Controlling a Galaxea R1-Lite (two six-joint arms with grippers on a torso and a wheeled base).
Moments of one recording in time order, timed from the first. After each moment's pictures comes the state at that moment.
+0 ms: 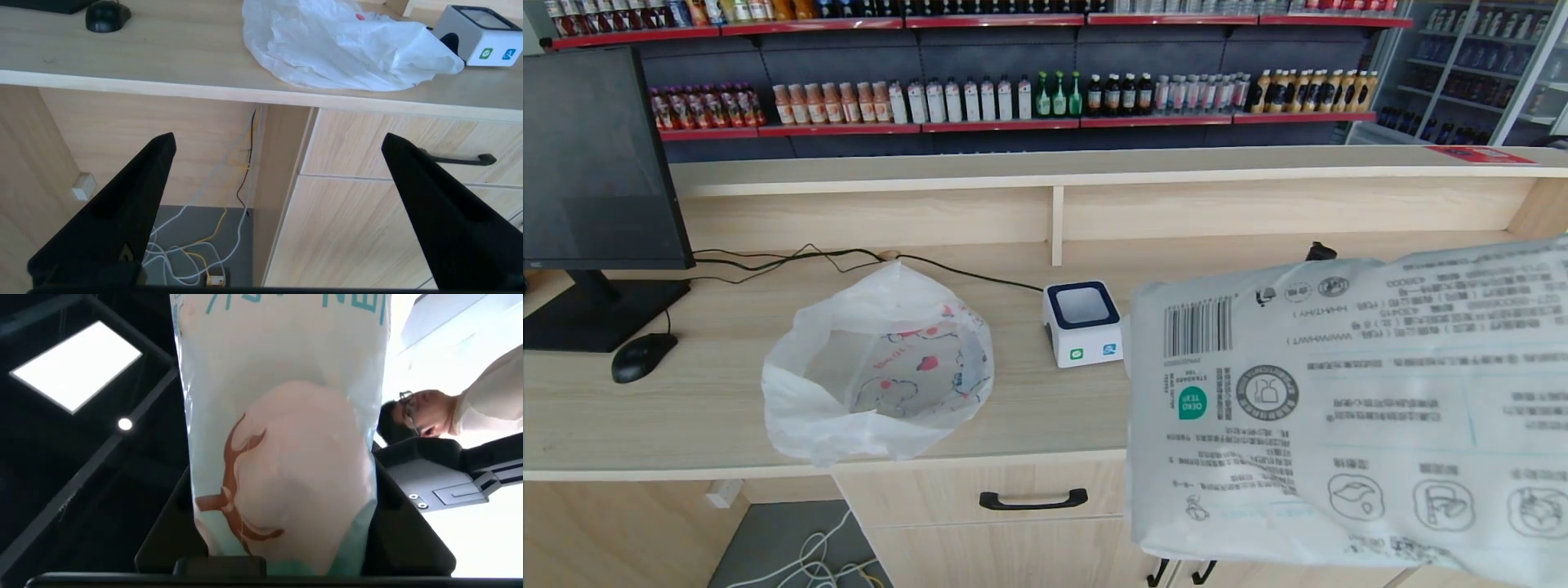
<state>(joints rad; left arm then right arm) 0.00 0.00 0.00 0.00 0.01 -0.03 0.49 1.23 -0.35 -1.39 0.98 2.80</state>
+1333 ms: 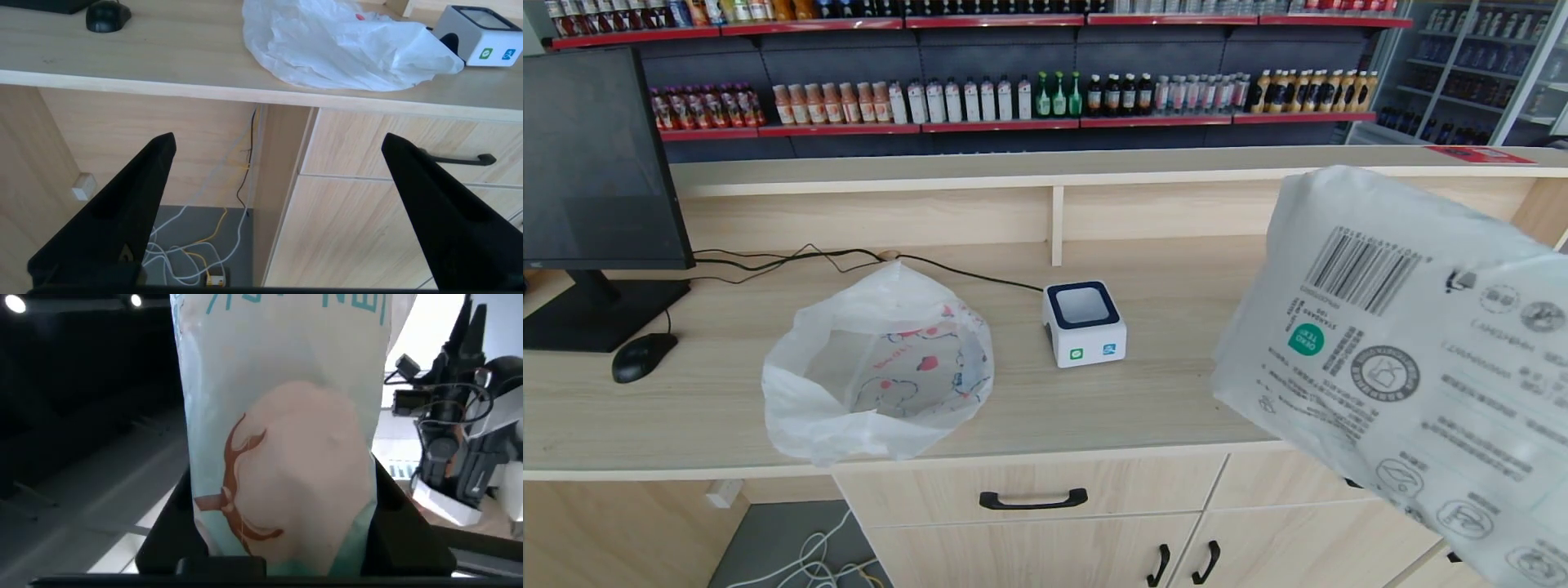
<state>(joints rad) 0.00 0.00 0.00 0.00 0.01 -0.03 0.41 1.09 -0.22 -1.41 0.93 1.99</state>
